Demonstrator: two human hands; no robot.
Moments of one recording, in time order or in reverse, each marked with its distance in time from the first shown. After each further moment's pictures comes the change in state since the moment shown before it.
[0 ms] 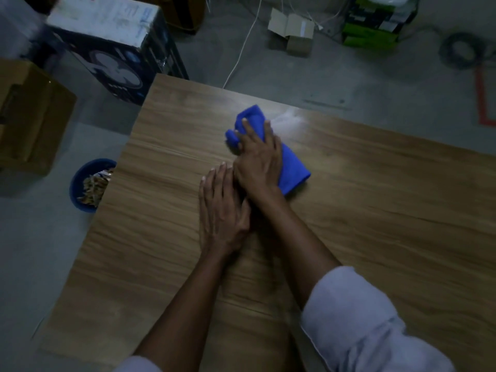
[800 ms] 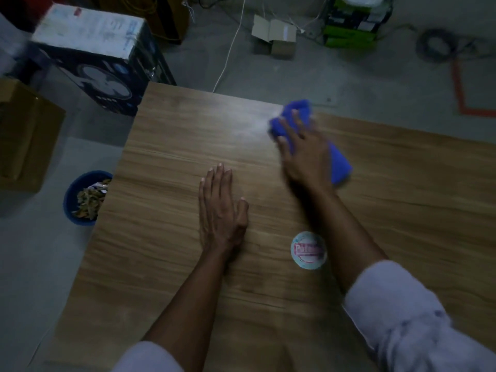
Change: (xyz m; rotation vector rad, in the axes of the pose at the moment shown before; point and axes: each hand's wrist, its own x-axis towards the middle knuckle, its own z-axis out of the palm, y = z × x) left_hand -0.001 -0.004 -0.003 -0.164 -0.005 -0.007; right_hand -0.008 0.096 -0.041 -0.180 0.124 0.068
